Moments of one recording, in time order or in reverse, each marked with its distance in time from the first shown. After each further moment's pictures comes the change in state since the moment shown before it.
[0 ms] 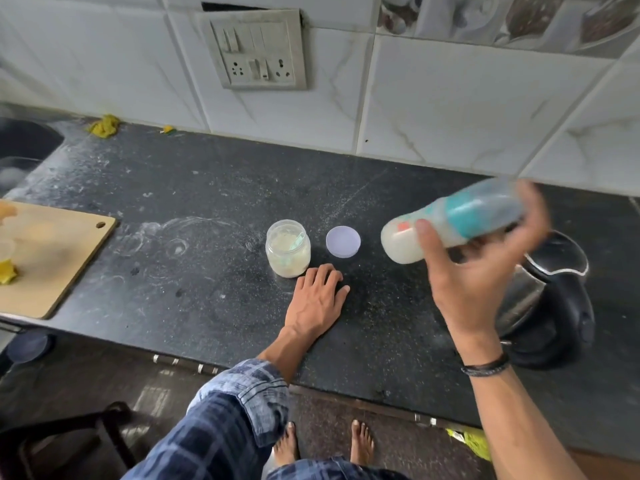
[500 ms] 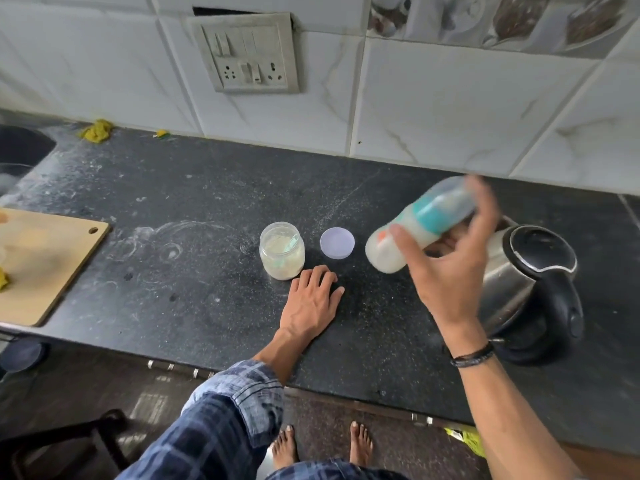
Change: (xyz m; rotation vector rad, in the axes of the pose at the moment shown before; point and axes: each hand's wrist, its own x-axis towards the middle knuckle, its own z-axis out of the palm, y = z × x) left_hand -0.001 -0.001 -0.002 0.014 -0.008 -0.002; right_hand -0.003 0.009 0.001 -0.088 -0.022 0.082
